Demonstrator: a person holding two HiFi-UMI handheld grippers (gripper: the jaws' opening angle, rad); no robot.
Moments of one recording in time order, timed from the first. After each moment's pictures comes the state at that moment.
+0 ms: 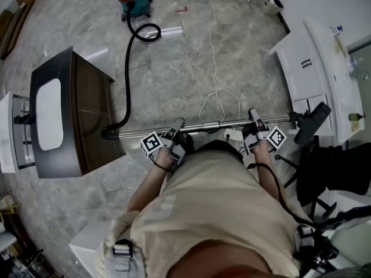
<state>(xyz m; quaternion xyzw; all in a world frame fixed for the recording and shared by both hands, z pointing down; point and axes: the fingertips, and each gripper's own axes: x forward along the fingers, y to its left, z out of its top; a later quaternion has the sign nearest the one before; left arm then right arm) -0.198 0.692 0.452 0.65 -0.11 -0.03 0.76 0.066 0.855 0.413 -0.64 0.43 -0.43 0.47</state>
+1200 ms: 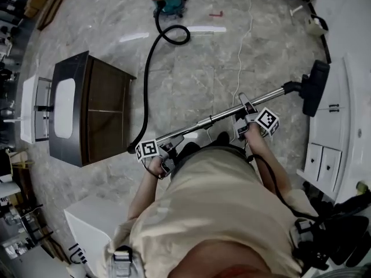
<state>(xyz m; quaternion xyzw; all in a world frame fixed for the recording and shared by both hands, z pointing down) -0.077 0.670 0.493 0.66 -0.22 0.15 0.71 0.253 0.618 0.457 -0.56 0.51 -0.53 0.38</state>
